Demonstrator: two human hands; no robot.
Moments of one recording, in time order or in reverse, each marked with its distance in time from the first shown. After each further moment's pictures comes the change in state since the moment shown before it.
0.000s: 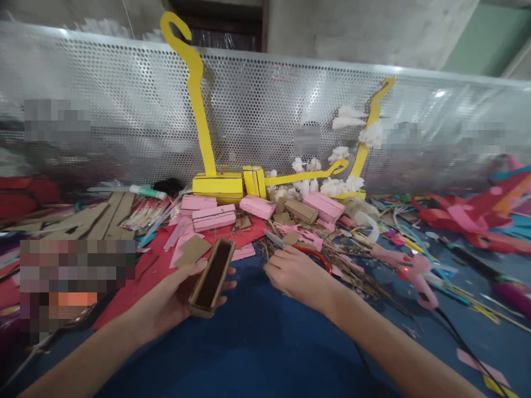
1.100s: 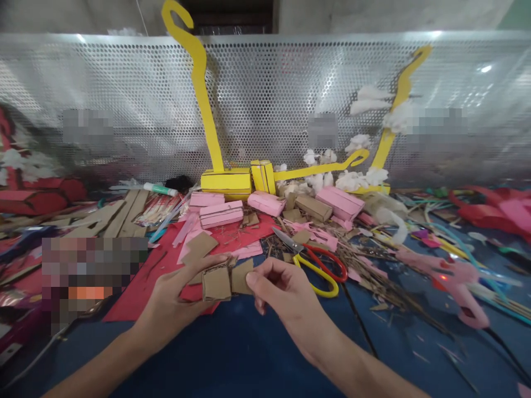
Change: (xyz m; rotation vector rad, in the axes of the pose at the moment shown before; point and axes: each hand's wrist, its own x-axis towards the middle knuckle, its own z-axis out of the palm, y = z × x) left_hand -0.008 -0.005 0.008 1.067 0.252 0.639; right_hand 0.018 -0.071 -0.004 1.803 0.428 0.645
